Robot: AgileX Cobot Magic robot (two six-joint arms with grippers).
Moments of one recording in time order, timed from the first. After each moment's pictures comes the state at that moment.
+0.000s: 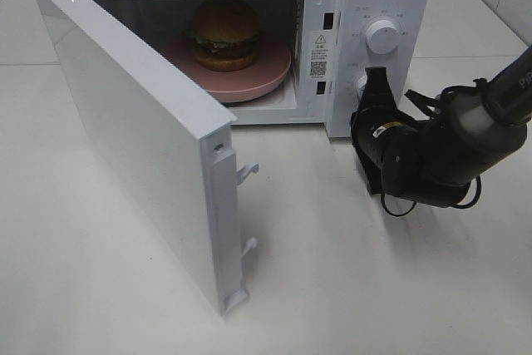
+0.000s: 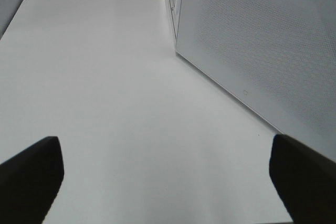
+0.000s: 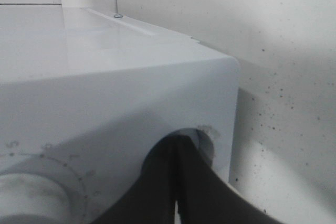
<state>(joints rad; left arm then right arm) -0.04 0.00 -0.52 -0.08 1.07 0.02 0.47 2.15 -0.85 0.57 -0.91 1.26</state>
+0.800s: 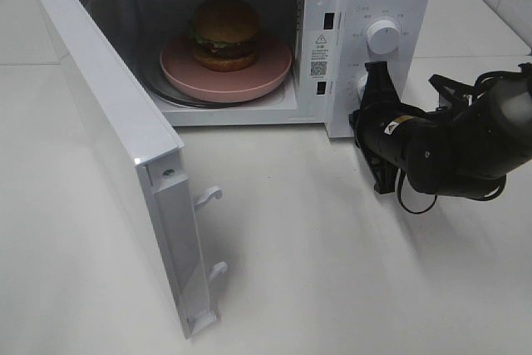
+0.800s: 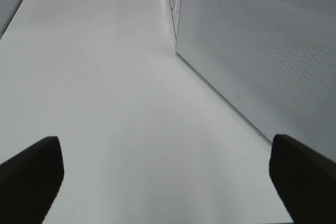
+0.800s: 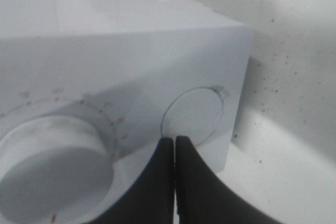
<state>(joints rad) -0.04 0.00 -0.52 -0.08 1.07 0.02 0.45 2.05 -0.77 0.39 -0.81 1.31</state>
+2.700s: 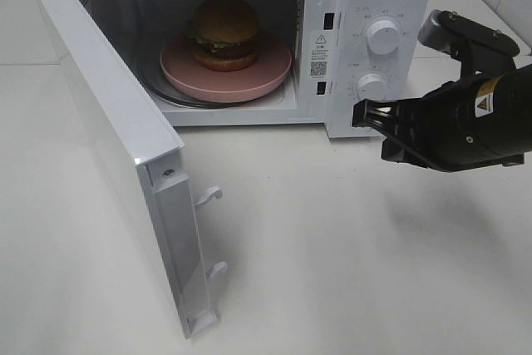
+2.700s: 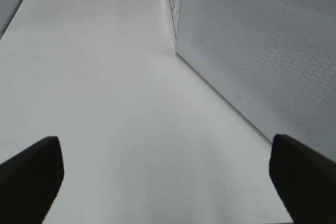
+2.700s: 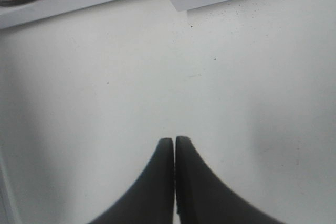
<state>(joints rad) -0.04 0.00 -0.52 -0.08 1.07 0.02 0.45 1.42 -0.64 -0.08 0.13 0.57</state>
